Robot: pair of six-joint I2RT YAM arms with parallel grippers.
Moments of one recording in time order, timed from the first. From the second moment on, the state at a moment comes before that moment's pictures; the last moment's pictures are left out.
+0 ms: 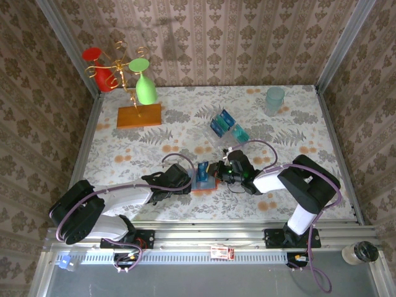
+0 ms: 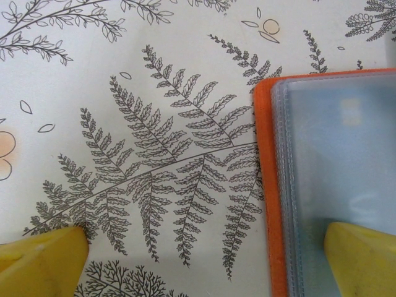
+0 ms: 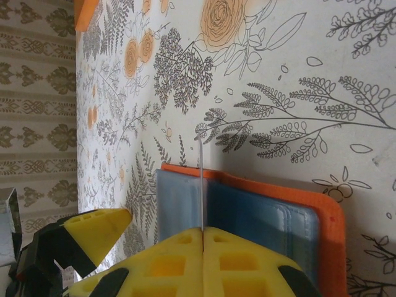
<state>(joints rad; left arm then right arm) -0.91 1.33 0.51 -0.26 -0.31 -0.73 0.67 1.69 0.52 0.62 -0.28 1.08</state>
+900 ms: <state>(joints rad) -0.91 1.33 0.50 -0.26 -0.32 -0.74 0.68 1.69 0.49 0.73 -0.26 1.10</state>
